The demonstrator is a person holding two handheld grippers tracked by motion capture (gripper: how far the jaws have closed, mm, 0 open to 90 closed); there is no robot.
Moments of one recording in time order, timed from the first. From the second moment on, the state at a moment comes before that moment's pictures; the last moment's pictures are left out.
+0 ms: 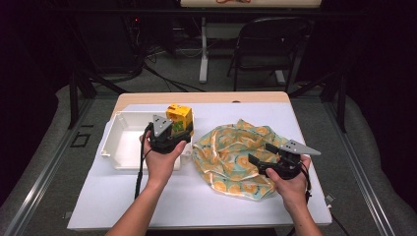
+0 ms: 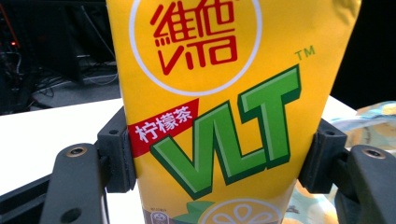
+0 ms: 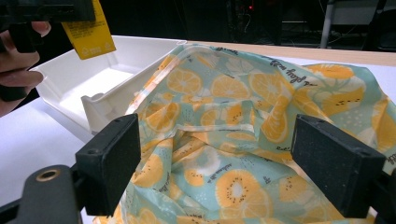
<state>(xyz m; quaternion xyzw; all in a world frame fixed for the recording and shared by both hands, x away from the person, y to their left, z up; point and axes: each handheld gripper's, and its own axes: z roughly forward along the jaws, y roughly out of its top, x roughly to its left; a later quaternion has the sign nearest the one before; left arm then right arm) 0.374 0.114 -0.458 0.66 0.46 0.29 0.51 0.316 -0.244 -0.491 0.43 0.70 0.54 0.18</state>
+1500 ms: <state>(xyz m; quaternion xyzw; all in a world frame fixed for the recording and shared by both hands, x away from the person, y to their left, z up) 0.464 0.114 -0.542 0.63 0.54 0.29 0.47 0.320 -0.243 -0.499 0.44 0.71 0.53 0.17</state>
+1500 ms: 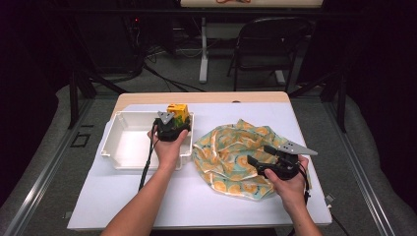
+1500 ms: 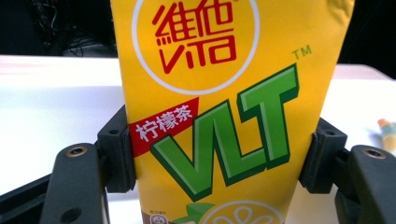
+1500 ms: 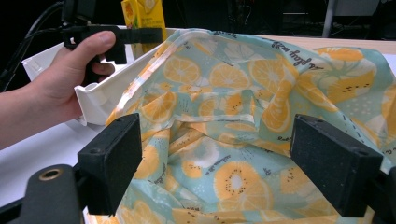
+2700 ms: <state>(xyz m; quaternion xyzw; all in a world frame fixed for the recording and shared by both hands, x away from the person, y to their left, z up) 0.472 0.118 -0.546 0.68 0.57 0.23 0.41 0.325 -0.242 -0.508 0.45 0.71 0.51 0.17</state>
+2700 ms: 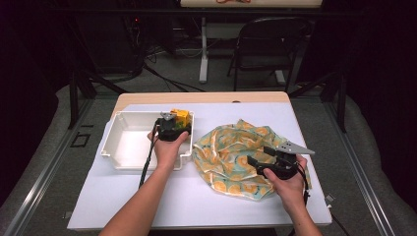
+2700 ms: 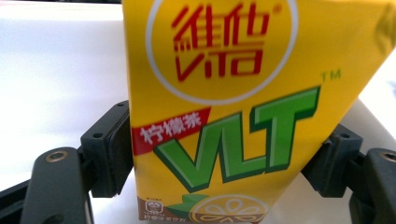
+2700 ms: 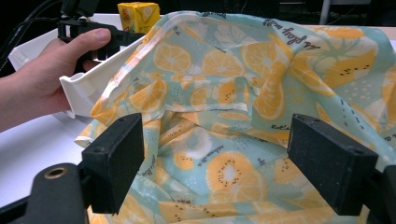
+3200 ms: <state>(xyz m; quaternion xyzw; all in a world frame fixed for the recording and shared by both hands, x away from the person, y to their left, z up) 0.456 0.124 -0.534 0.69 0.55 0.23 0.42 0.325 -0.242 -0.509 0.45 0.72 0.51 0.17</state>
